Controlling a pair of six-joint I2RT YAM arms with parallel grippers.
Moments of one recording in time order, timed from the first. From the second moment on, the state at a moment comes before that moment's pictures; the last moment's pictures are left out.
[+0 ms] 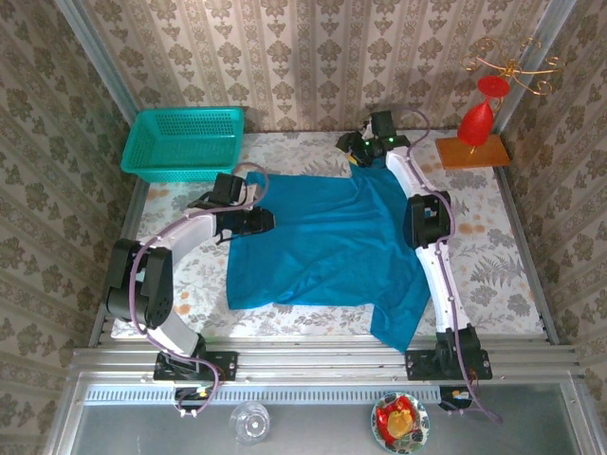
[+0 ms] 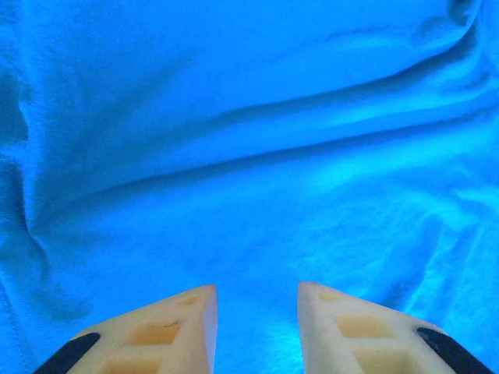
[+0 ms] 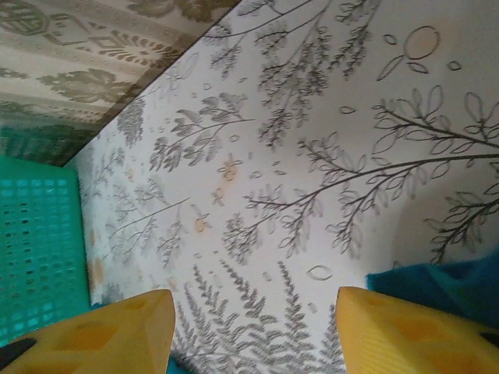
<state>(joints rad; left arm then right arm) -0.34 1.61 1.00 -0.39 0.40 -0.36 0.13 2.83 2.68 -0.61 -0.51 0.75</state>
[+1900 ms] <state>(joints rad) -0.27 2.28 1.99 -0.95 0.07 -0.21 -0.15 2.40 2.02 -0.79 -0.24 0.50</state>
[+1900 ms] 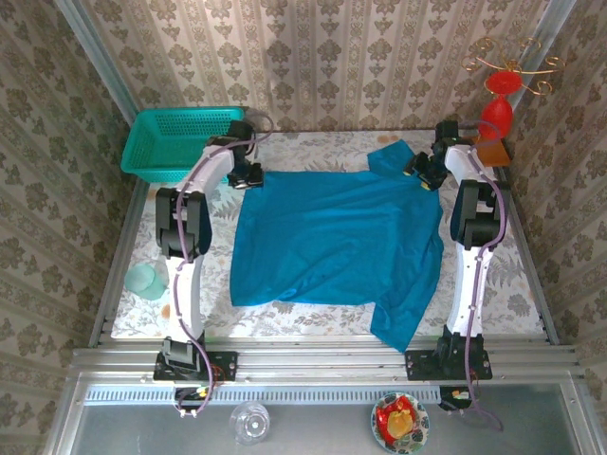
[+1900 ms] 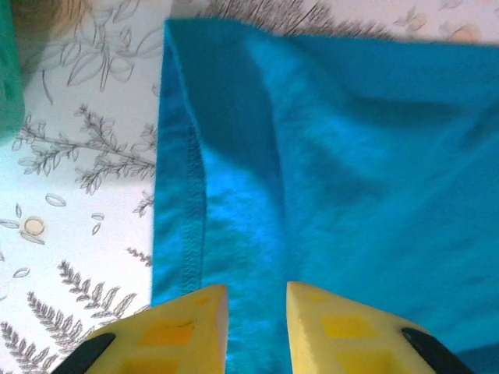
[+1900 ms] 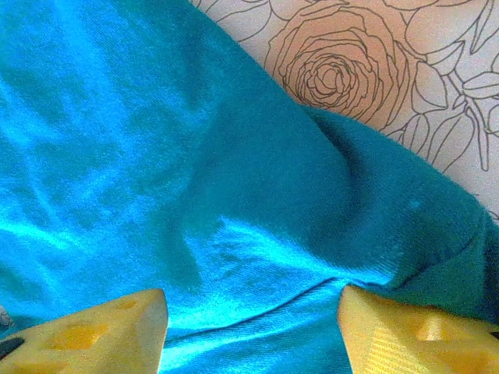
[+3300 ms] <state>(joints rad) -0.29 2.05 1.47 -0.86 0.05 -0.21 -0.15 2.40 2.02 -0.80 -0.24 0.47</state>
